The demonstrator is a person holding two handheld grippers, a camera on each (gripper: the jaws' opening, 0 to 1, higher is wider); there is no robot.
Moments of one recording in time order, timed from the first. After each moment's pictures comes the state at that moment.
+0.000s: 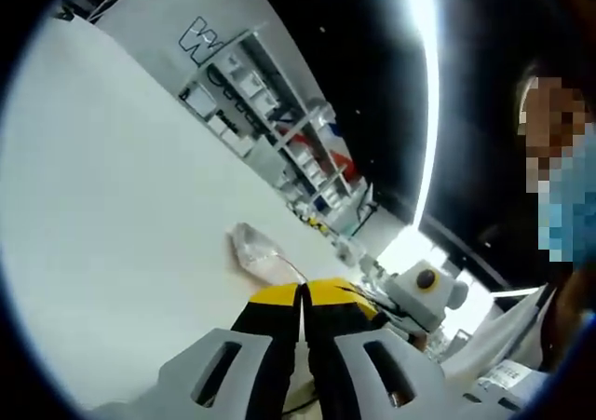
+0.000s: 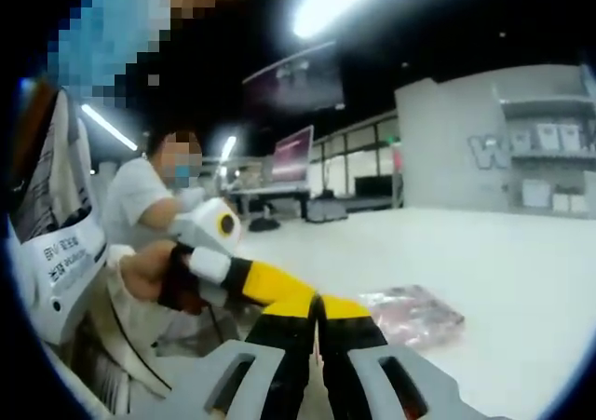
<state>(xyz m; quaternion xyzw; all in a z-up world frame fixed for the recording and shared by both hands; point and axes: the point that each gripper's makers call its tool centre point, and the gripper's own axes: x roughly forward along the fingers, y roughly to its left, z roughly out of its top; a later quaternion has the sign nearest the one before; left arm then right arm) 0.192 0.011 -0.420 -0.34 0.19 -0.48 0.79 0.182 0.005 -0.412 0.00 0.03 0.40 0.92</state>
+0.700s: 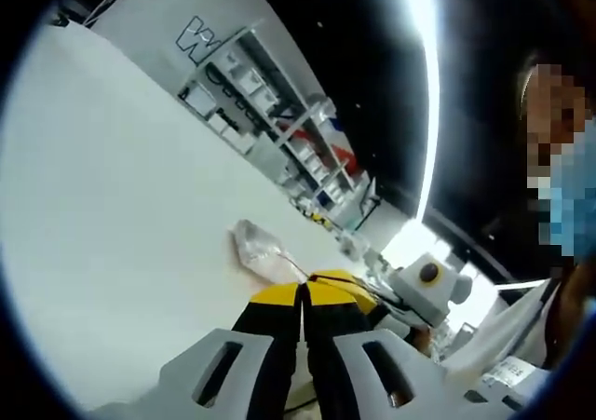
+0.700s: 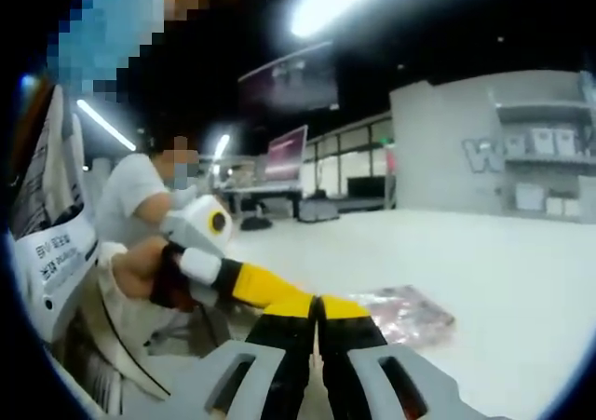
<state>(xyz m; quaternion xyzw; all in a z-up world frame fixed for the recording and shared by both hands) 0.189 0.011 -0.422 -0.32 0.19 -0.48 0.80 0.184 -0.001 -0.411 -0.01 0.03 0.38 0.92</state>
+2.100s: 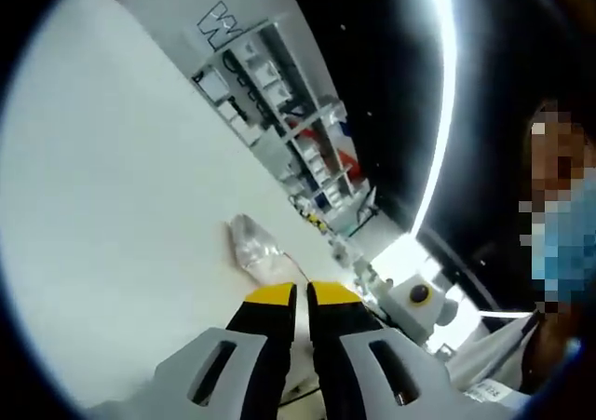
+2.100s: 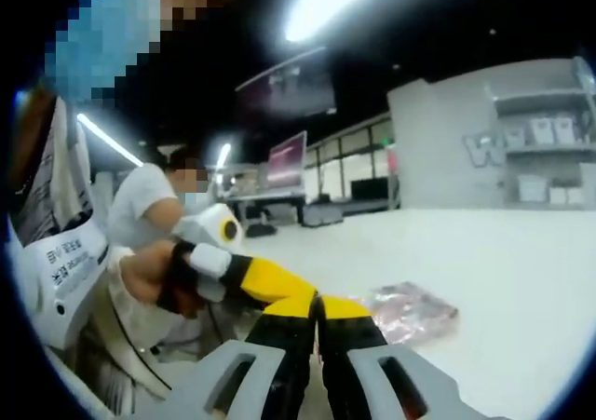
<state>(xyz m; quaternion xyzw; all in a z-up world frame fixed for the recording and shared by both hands) 0.190 0.006 -0.424 -0.37 0.22 -0.47 0.77 0.179 -0.002 -0.414 0.02 0.03 0.40 0.92</state>
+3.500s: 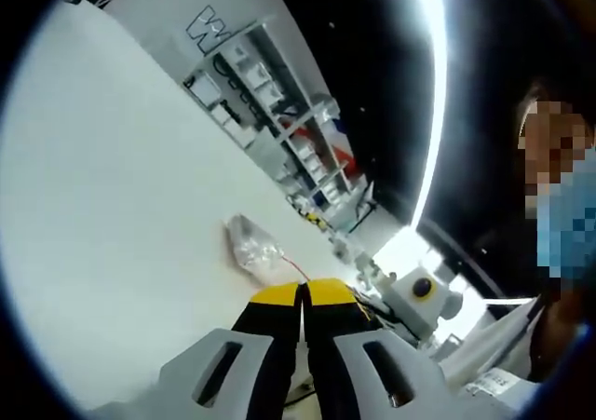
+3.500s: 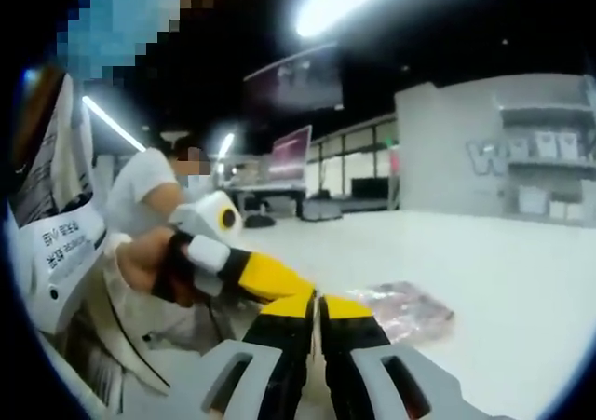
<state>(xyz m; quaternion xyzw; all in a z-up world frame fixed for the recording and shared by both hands) 0.187 0.004 -0.424 -0.35 0.21 -0.48 0.78 0.180 -0.001 -0.419 -0.01 0.03 0.39 0.92</state>
